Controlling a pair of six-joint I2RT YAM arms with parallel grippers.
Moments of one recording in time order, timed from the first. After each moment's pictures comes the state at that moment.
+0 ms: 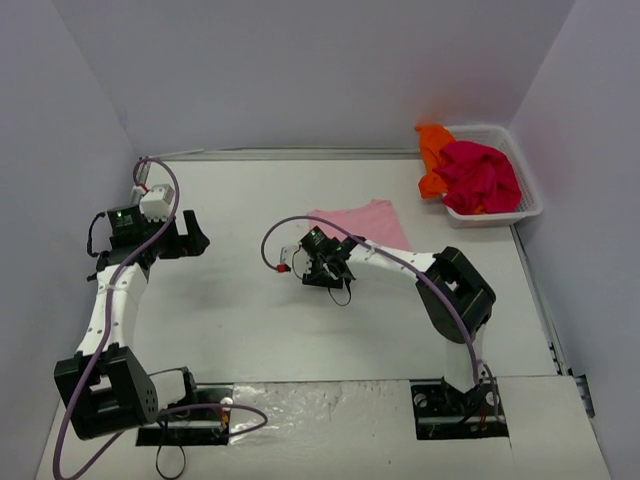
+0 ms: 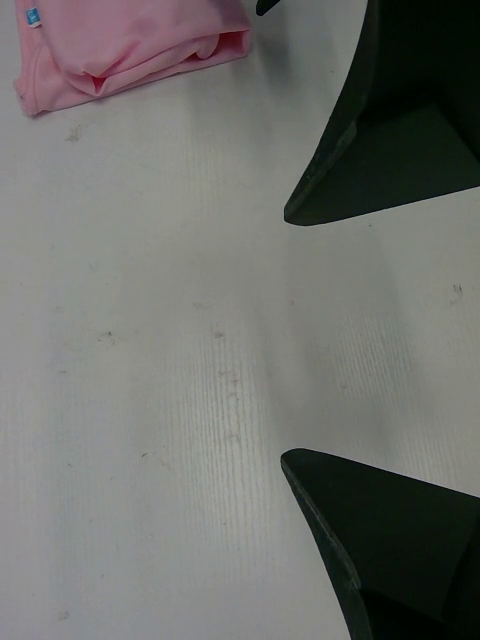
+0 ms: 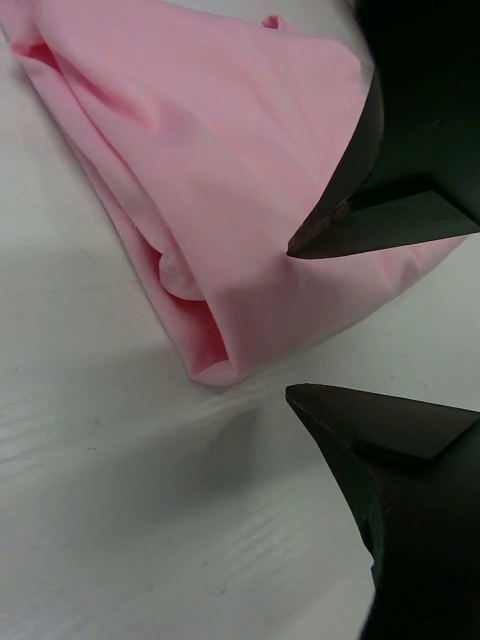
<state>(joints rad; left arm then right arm) 0.23 1.19 0.91 -0.41 0.47 0.01 0.83 1.87 1.23 -0.46 0.19 -0.70</state>
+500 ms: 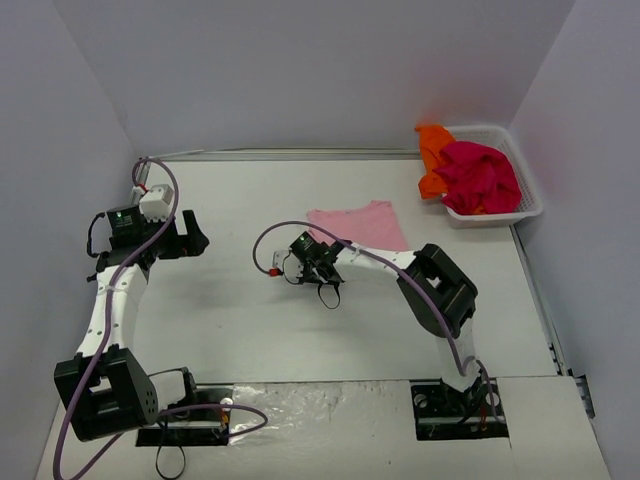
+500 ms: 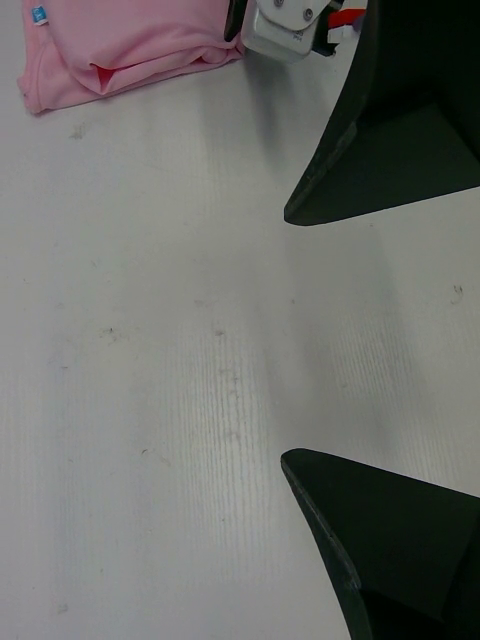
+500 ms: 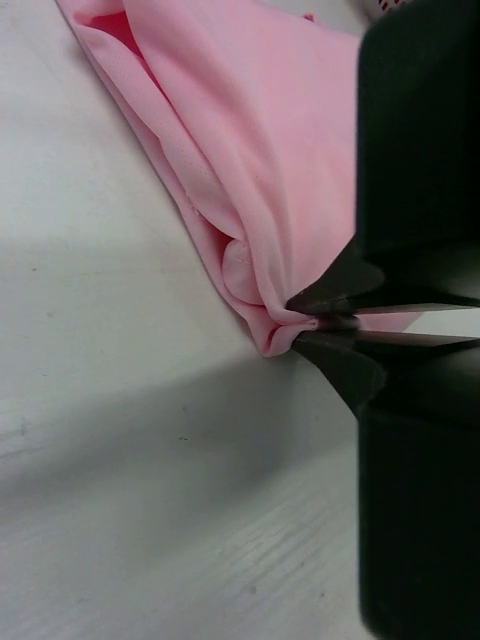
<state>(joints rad) 0.23 1.19 0.91 -0.41 0.46 0.01 0.86 1.99 1.29 -0.41 0.23 -0.69</state>
